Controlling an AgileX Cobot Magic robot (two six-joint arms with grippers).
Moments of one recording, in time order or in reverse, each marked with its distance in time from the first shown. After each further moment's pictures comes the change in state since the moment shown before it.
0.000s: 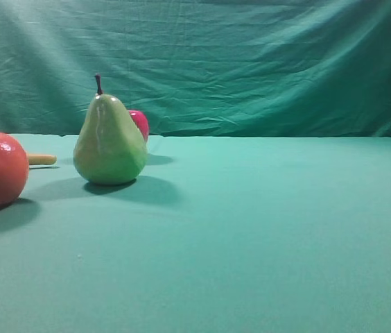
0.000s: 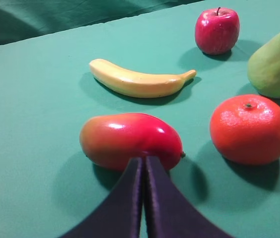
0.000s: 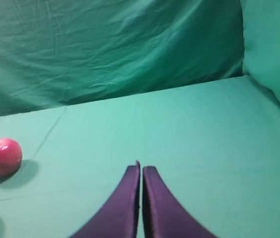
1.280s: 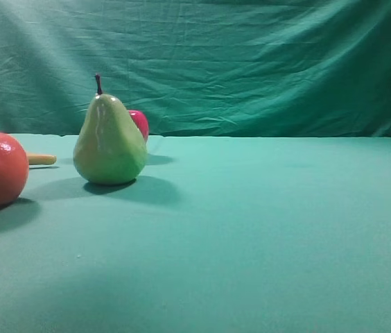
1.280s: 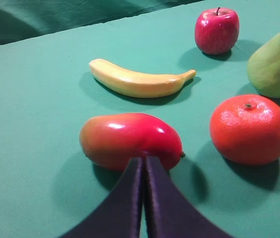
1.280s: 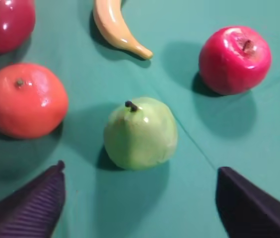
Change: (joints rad) left arm 0.000 0.000 0.000 0.000 0.000 0.000; right arm 0.630 1.300 -0.897 0.001 0.211 -0.486
